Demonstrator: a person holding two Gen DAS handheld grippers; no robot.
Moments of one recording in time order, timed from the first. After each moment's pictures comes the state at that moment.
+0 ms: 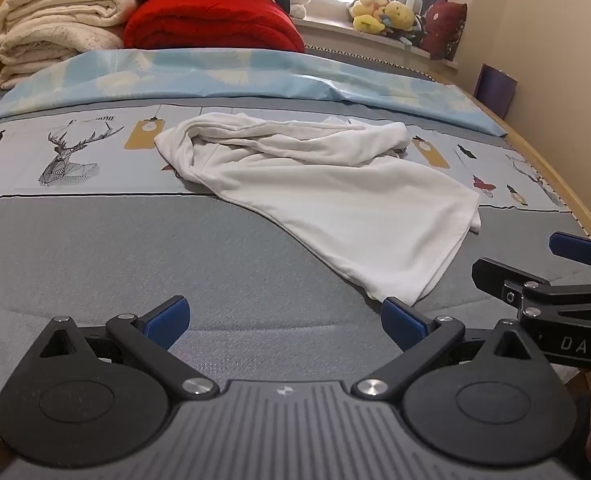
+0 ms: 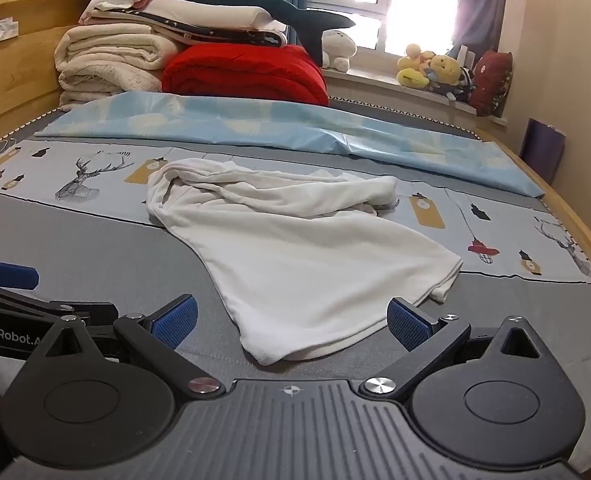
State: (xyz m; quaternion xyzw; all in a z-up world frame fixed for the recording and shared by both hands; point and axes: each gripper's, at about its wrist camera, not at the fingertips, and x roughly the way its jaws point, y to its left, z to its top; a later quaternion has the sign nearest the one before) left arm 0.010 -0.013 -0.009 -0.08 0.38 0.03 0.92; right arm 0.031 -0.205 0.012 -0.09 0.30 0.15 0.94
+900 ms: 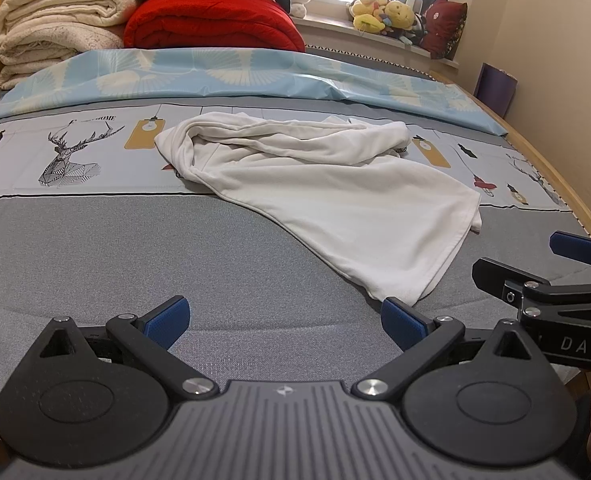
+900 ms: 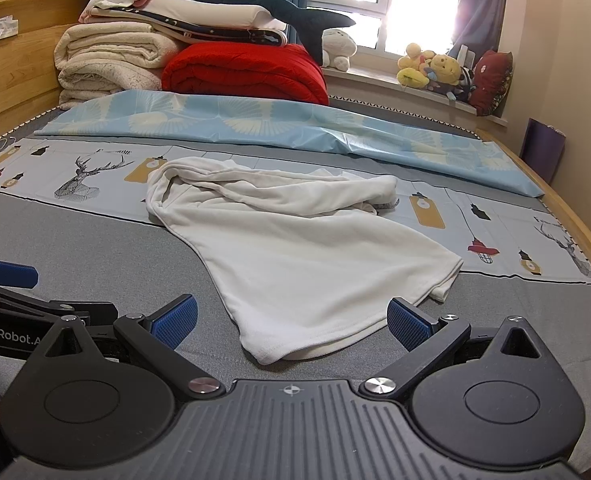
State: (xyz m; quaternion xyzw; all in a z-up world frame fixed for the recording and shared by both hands) left arm 0.010 -0.013 -0.009 -0.08 0.38 0.03 0.92; right arm 0.032 -0.204 0.011 -0.09 0.30 0.15 0.94
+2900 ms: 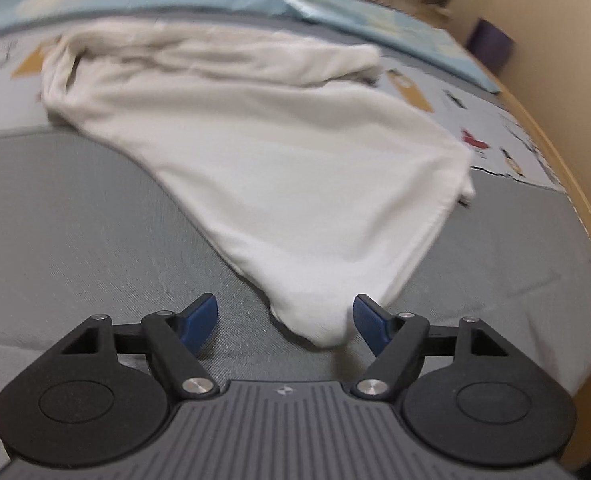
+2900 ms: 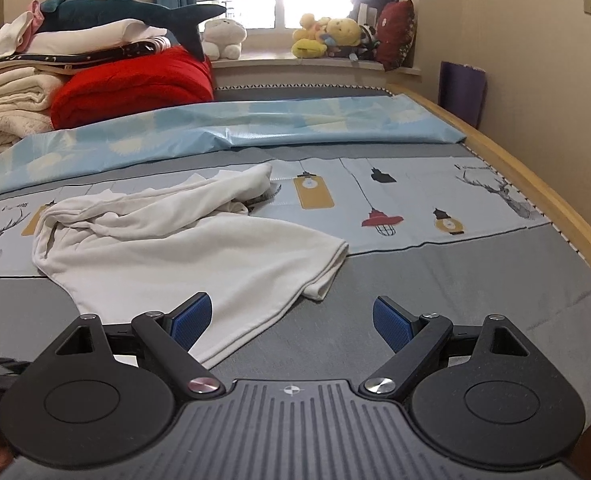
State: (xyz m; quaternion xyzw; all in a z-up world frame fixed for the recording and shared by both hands) left arm 0.142 -0.081 -0.107 -0.15 0.48 -0.01 0.87; right arm 0.105 -0.337 0.027 -0.01 0.32 0.04 0.95
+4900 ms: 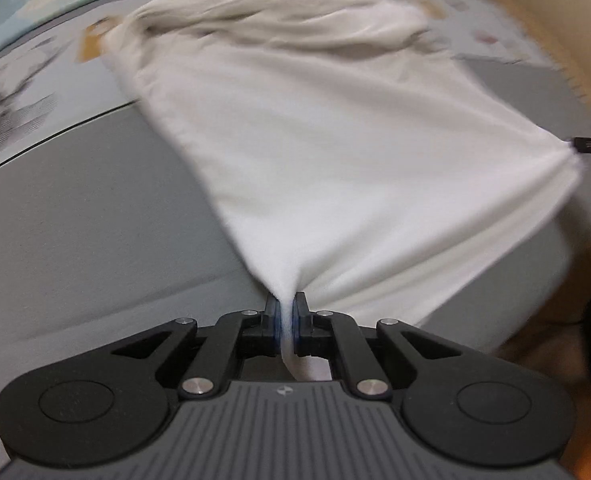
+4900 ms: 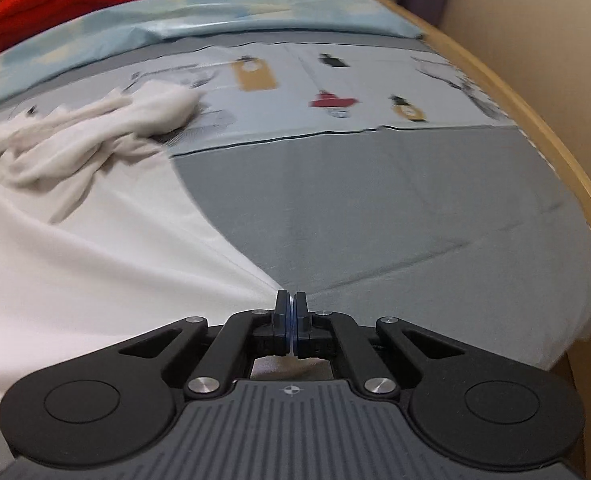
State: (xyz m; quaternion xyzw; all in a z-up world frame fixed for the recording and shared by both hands) left arm 0.083 0.099 -0.084 0.02 0.58 -0.05 0.81; right arm 0.128 -0.335 -0.030 -0.03 0.46 -0.04 0.88
